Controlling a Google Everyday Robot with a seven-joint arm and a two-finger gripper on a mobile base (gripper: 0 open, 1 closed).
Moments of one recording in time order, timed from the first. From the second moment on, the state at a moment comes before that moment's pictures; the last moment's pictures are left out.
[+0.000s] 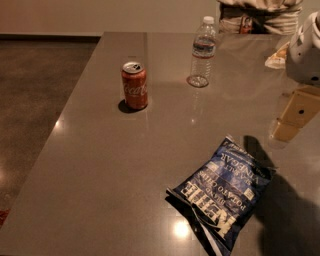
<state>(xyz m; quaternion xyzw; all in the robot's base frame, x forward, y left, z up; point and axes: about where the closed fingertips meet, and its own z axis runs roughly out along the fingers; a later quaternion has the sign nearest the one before) 0.438 -0.217 0.977 -0.60 0.78 -0.03 0.16</state>
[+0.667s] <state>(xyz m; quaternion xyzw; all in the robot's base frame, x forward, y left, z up) 0.457 -0.216 0.978 -0.59 0.79 -0.04 0.17</state>
